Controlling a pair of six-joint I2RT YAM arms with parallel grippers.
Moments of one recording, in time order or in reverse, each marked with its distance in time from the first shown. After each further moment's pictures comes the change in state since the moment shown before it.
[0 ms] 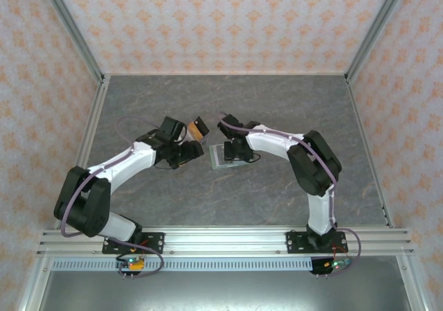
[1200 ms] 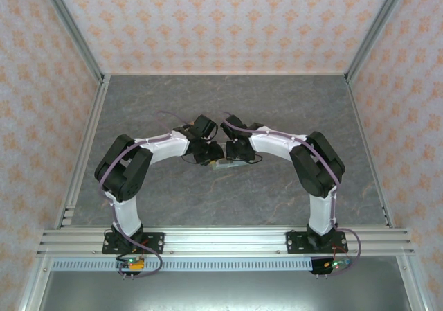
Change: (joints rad) left arm -0.145 0.384 0.230 0.097 0.048 -0.060; right arm -0.011 -0.026 -0.055 0.062 -0.010 0.048
